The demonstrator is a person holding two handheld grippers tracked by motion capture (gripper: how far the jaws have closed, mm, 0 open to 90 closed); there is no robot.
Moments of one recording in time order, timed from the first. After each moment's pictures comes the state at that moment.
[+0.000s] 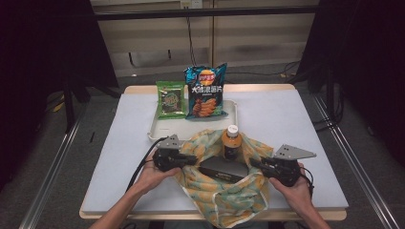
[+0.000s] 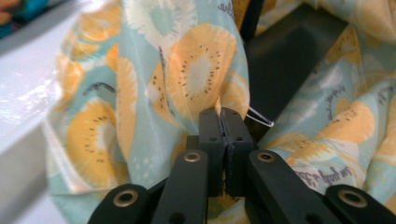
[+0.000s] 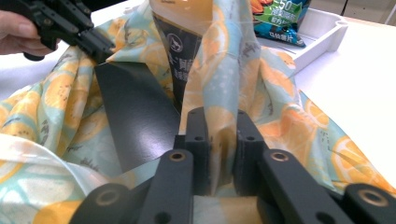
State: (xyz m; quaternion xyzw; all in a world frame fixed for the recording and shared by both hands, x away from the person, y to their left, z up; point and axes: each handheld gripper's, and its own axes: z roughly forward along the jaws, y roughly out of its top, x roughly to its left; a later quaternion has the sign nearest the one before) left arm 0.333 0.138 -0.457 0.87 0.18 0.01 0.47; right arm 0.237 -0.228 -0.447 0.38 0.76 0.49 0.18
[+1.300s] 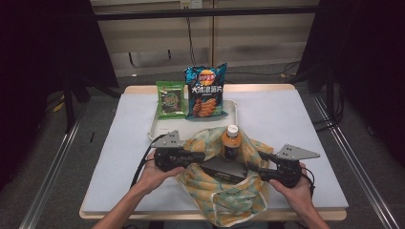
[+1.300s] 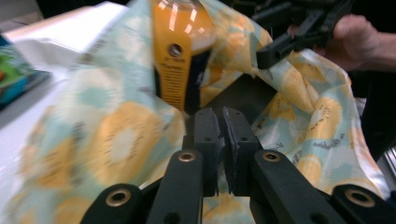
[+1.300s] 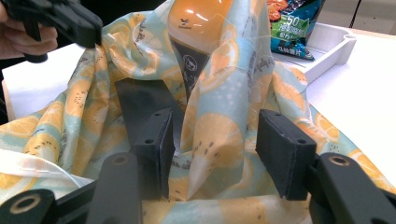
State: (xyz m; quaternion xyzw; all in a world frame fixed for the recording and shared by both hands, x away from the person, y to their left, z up) left arm 0.314 0.116 -0.421 0.84 0.12 -0.01 0.53; right arm 0.234 -0.229 -0.442 0.38 0.75 0.52 0.17
